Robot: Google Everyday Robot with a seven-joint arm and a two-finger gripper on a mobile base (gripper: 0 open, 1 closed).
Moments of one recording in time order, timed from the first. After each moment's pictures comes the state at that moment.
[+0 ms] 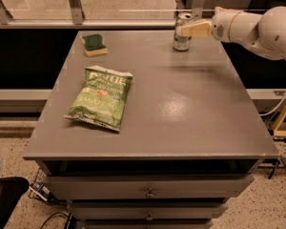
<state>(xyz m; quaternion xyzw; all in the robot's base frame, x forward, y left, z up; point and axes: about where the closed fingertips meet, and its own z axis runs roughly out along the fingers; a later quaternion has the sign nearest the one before) 0.809 -0.215 0.953 -0.26 0.71 0.16 0.63</state>
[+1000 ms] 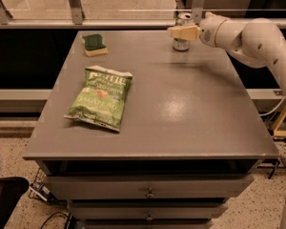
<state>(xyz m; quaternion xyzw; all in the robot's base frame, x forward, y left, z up) 0.829 -0.189 0.935 -0.23 0.70 0.19 0.65</state>
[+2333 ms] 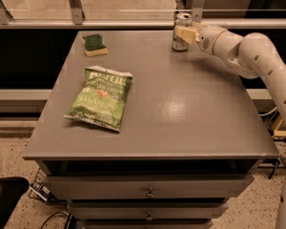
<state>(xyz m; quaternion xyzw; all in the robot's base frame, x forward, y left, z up) 0.842 -0.193 0.908 -0.19 0.69 0.24 0.66</state>
